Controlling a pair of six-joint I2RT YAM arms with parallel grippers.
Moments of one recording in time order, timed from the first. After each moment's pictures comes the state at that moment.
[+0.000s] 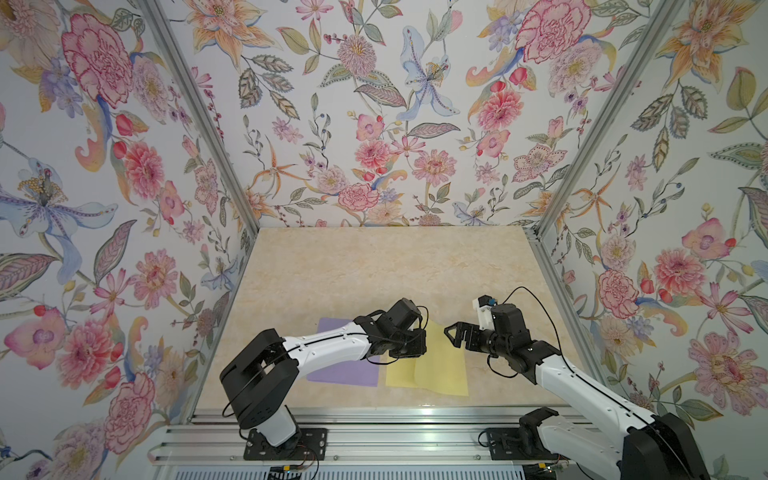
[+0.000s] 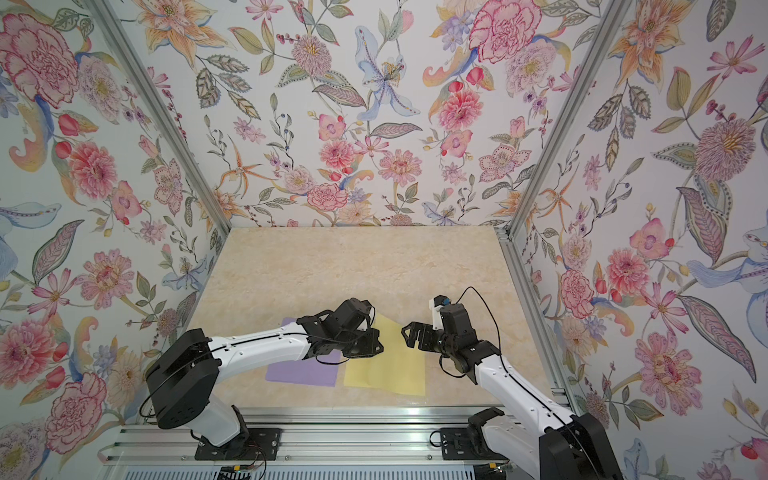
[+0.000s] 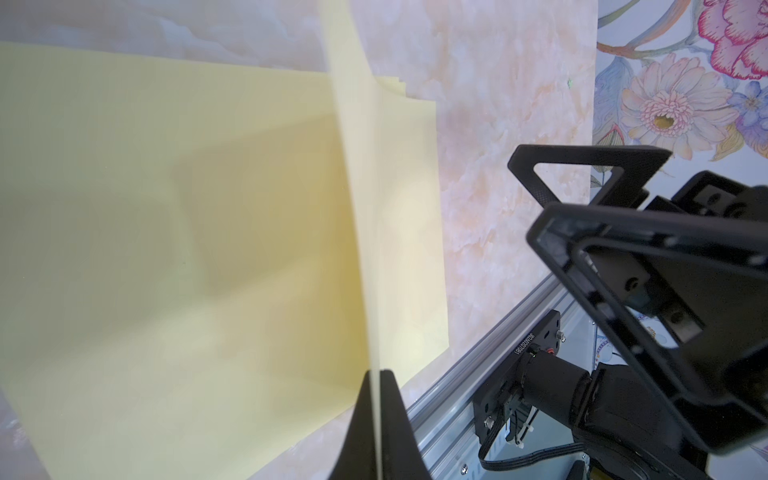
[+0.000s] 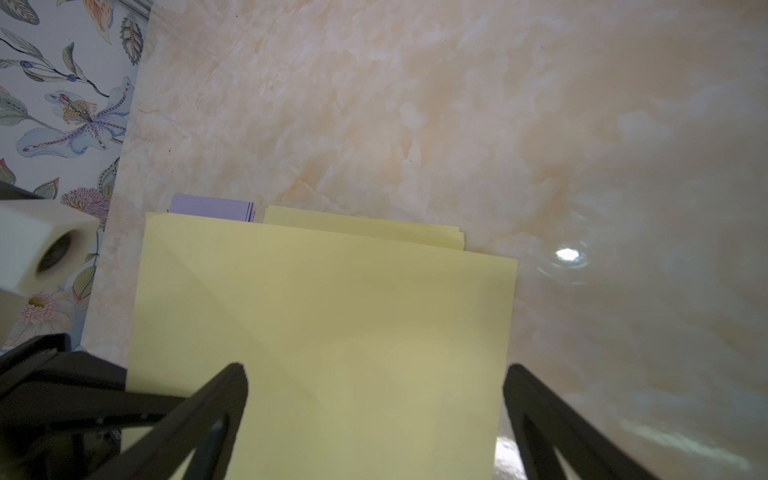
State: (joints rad) left arm -0.93 1.63 1.00 -0.27 0.26 -0.89; right arm 0.41 1.05 0.49 -0.20 -0.27 0.54
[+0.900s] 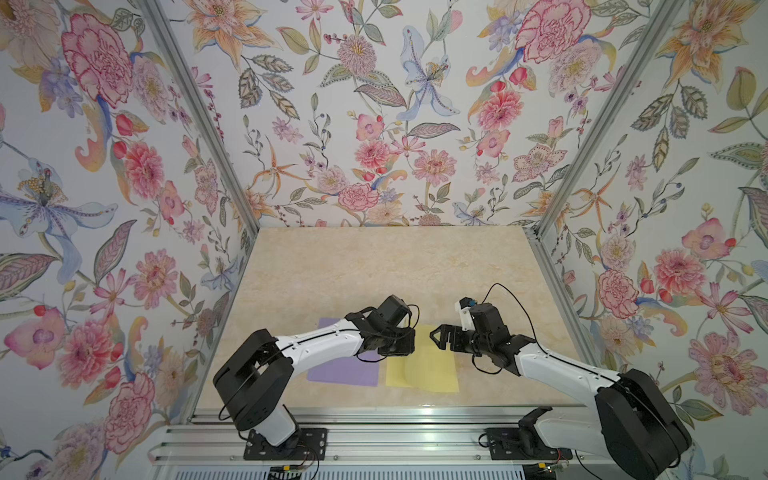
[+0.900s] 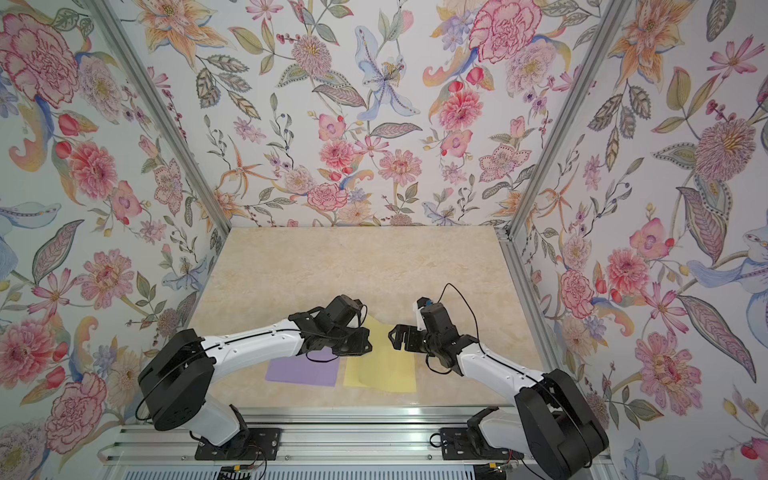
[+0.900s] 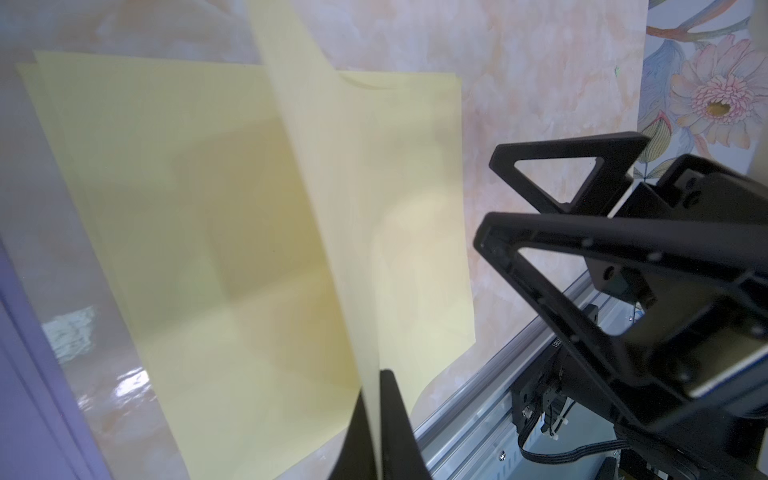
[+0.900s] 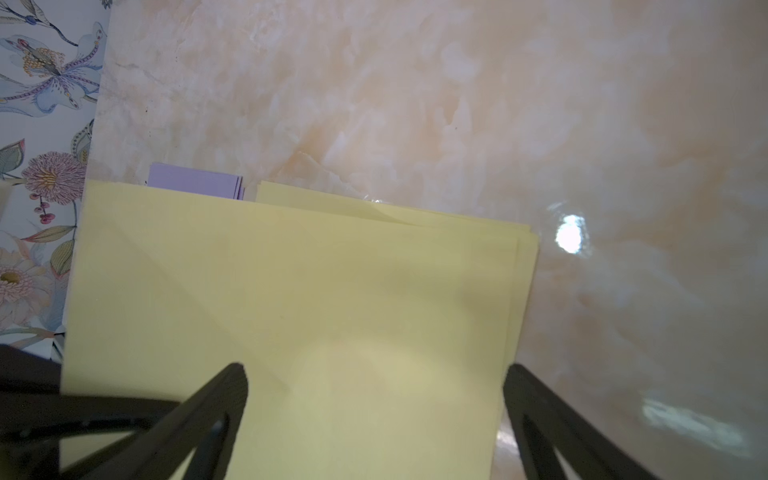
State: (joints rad) left arm -0.86 1.60 0.97 -0.35 0.29 -0.79; right arm 0.53 1.28 0.51 -0.05 -0.25 0.58
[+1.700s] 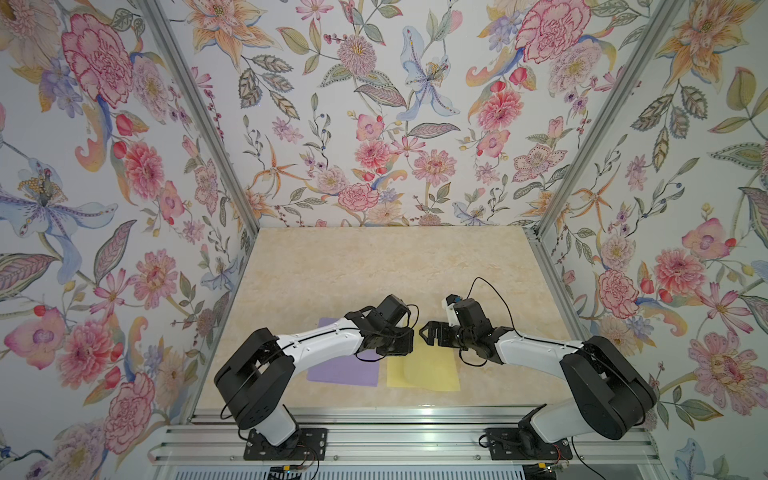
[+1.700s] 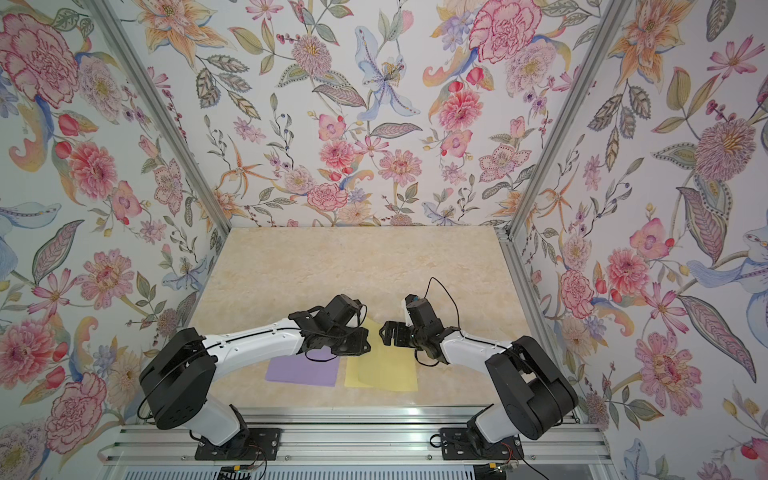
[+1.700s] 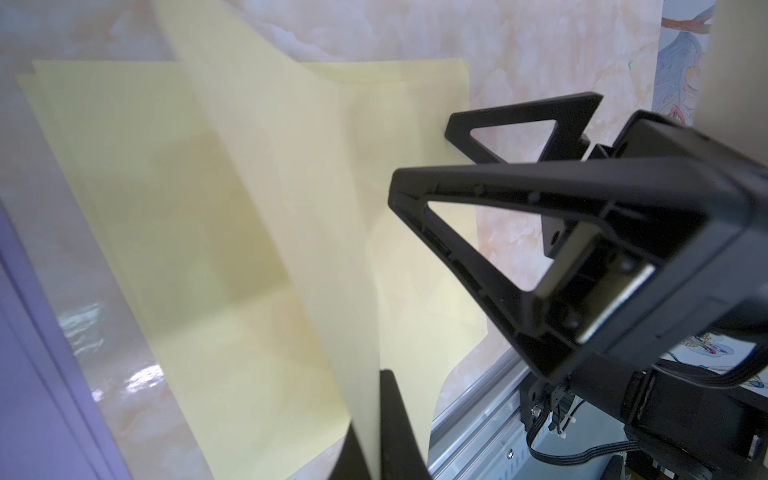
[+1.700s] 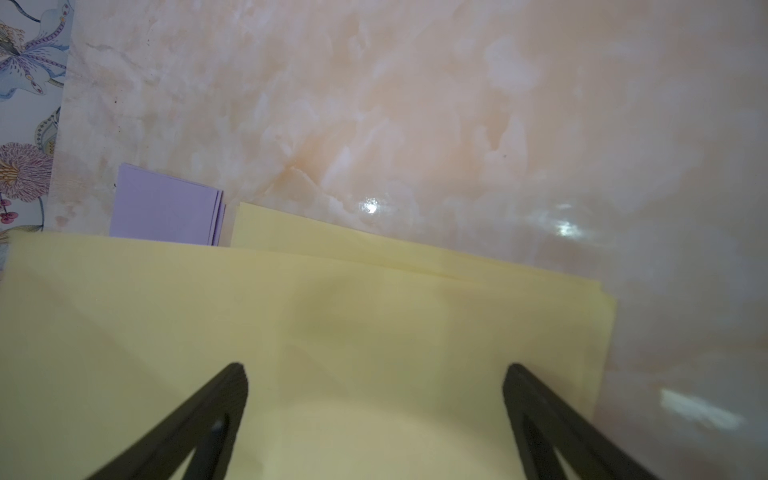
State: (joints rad) left arm -0.85 1.61 0.97 -0.37 0.29 -0.77; right arm 0.58 1.50 0.60 0.06 -0.22 0.58
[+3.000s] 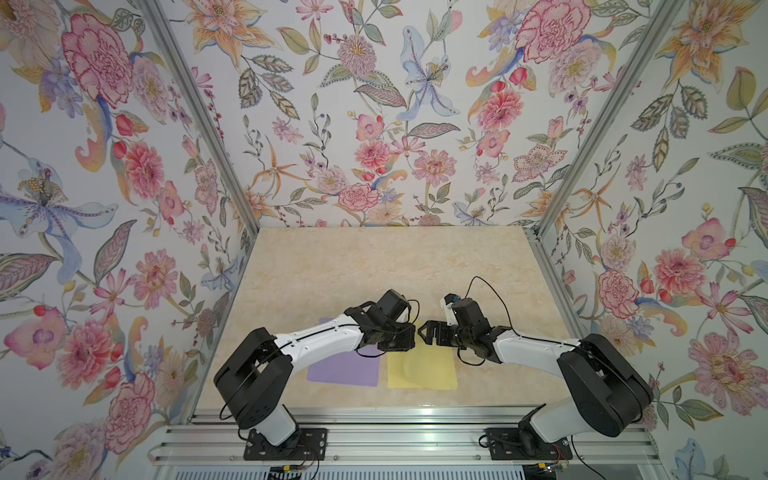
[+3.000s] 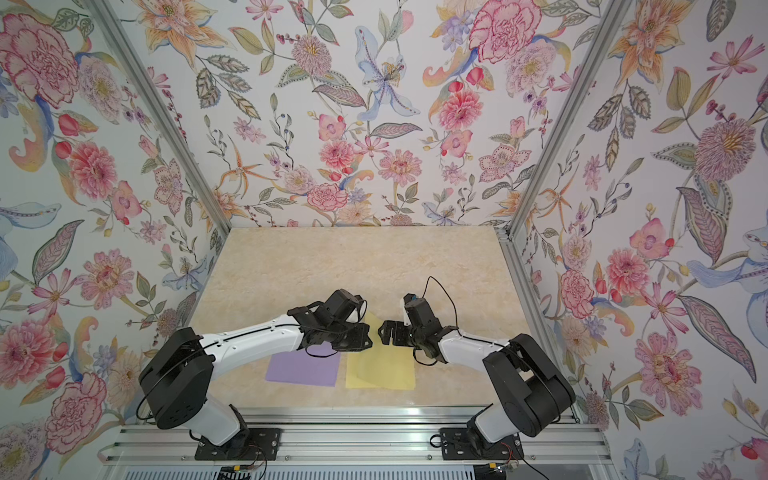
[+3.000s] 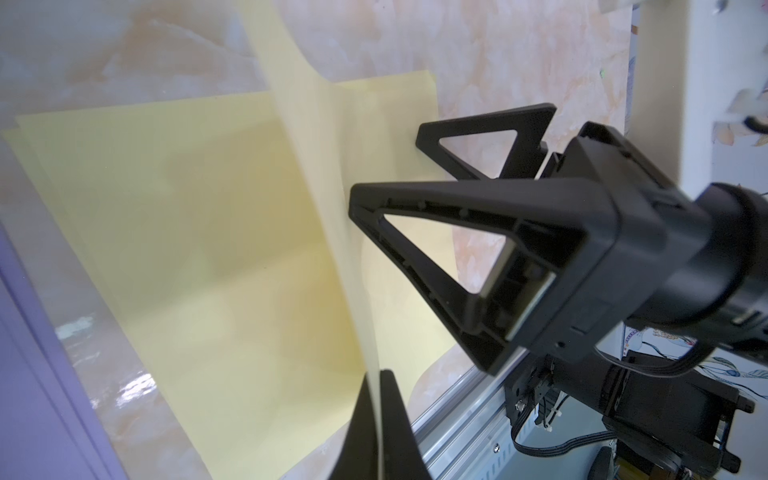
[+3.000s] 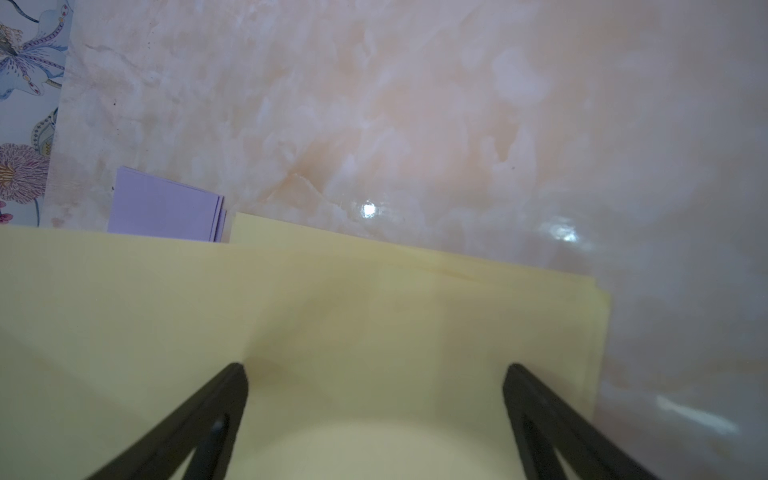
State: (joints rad) left arm -0.84 1.61 1.02 -0.39 0.31 -0.75; right arm 0.59 1.51 0.61 0.06 -0.20 0.58
